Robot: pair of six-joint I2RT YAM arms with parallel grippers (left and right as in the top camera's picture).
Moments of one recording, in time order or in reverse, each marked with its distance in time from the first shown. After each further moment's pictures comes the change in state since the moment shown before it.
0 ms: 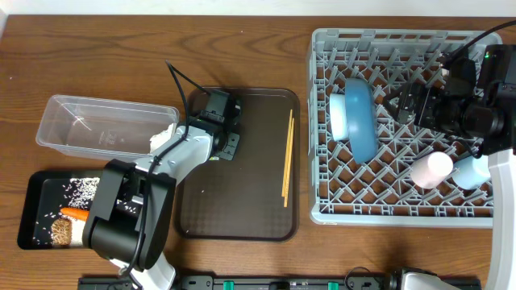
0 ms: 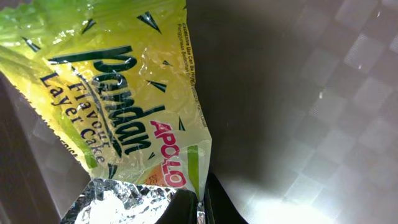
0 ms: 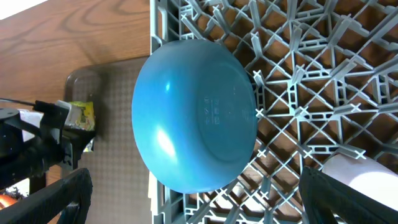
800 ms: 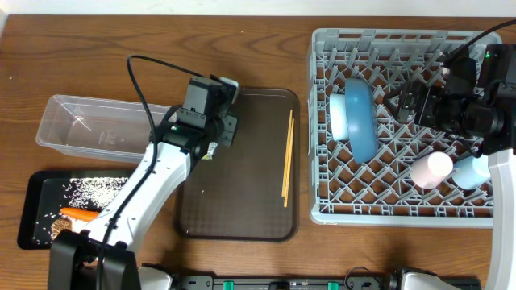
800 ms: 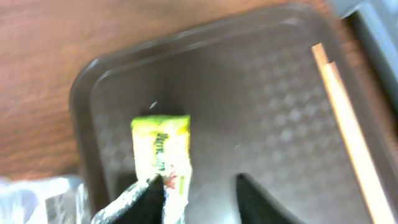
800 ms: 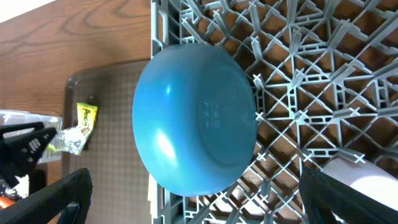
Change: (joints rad) left arm 0.014 -0.290 0.011 0.015 0.082 0.003; right arm 0.000 0.000 0.000 0.012 0.000 0.000
